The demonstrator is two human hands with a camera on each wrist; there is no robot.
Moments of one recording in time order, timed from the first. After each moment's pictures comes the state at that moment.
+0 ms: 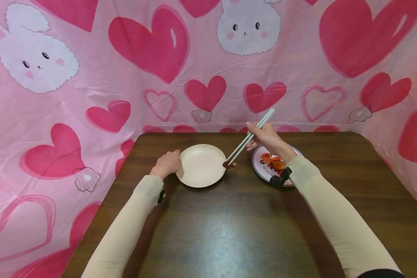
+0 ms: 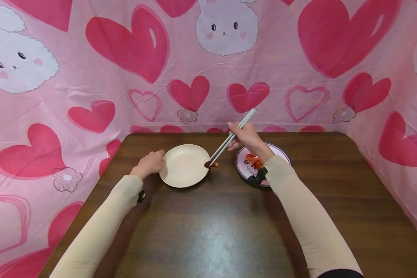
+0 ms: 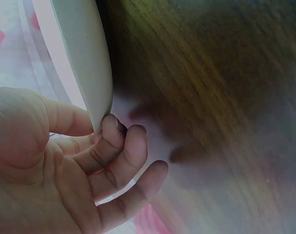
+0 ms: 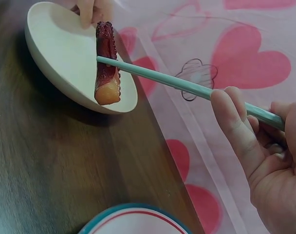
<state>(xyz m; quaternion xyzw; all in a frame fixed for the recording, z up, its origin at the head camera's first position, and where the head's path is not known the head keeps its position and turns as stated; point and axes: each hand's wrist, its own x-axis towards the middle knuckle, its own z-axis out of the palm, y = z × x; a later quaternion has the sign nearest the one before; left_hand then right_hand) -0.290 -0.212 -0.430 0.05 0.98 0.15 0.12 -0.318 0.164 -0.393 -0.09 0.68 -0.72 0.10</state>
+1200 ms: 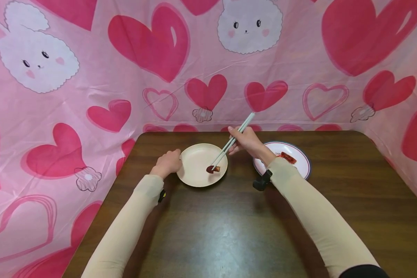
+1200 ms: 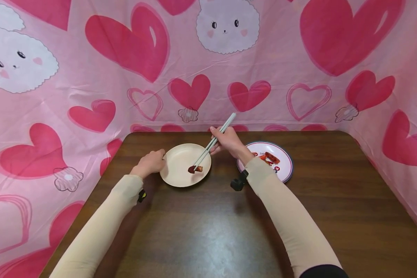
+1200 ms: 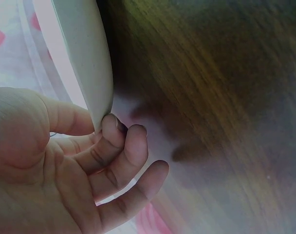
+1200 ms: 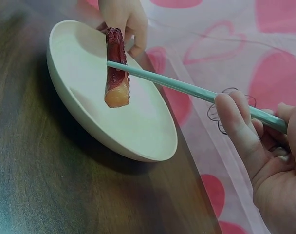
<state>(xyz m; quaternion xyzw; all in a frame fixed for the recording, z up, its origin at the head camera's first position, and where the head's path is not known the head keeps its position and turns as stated) -0.292 -0.211 -0.430 0.05 0.98 0.13 0.12 -0.318 0.106 -0.407 -0.11 0.66 -0.73 0.12</state>
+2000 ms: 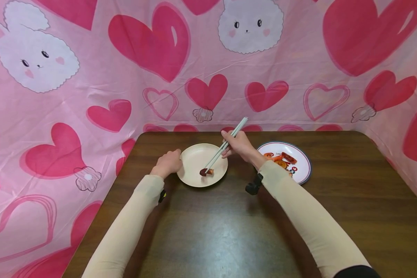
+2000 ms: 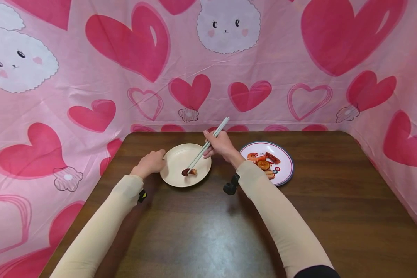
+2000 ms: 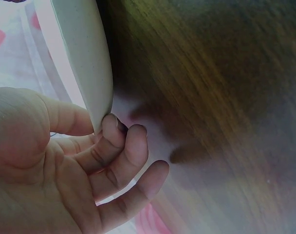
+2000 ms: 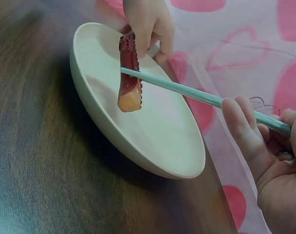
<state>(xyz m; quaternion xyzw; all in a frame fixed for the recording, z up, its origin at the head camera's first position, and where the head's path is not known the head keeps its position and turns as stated) -0.291 -0.210 -0.429 0.05 0.98 0.13 0.12 -0.315 0.078 -0.419 -0.09 0.67 -0.73 0.11</state>
